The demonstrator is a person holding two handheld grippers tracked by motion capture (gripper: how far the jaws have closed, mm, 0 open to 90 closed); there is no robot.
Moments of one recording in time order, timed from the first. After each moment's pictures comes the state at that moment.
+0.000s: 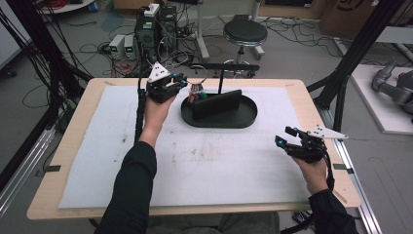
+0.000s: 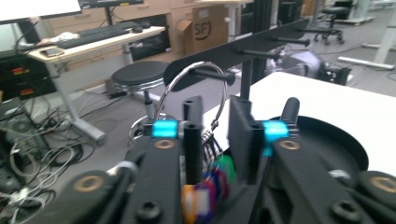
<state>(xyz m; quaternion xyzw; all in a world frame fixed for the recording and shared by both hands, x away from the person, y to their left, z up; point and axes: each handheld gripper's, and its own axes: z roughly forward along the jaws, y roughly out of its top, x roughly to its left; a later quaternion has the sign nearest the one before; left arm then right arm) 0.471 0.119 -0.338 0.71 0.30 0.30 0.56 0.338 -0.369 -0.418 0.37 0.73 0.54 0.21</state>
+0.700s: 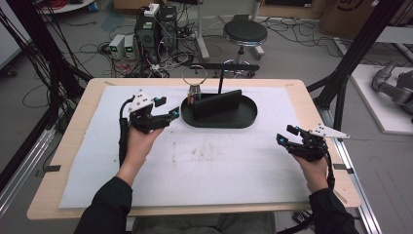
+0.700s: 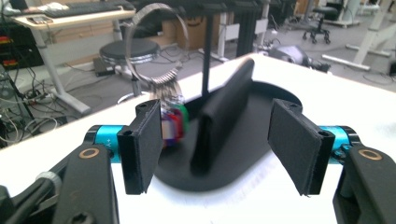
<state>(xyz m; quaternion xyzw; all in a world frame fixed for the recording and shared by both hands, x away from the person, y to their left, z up) 0.376 0.151 -0.366 0.72 0.31 0.25 0.57 0.342 -0.373 -0.418 0.38 0.72 0.54 0.22</state>
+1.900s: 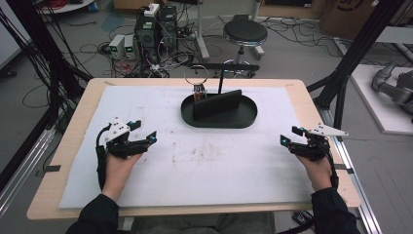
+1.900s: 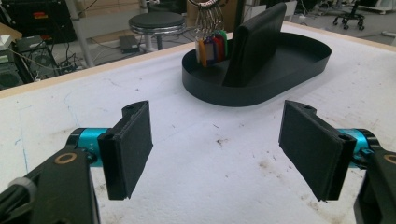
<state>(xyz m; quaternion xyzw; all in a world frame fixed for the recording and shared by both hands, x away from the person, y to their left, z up) 0.339 0.210 -0.417 0.71 0.36 0.28 0.54 0.347 -0.382 -0.421 0.40 0.74 0.47 0.24</state>
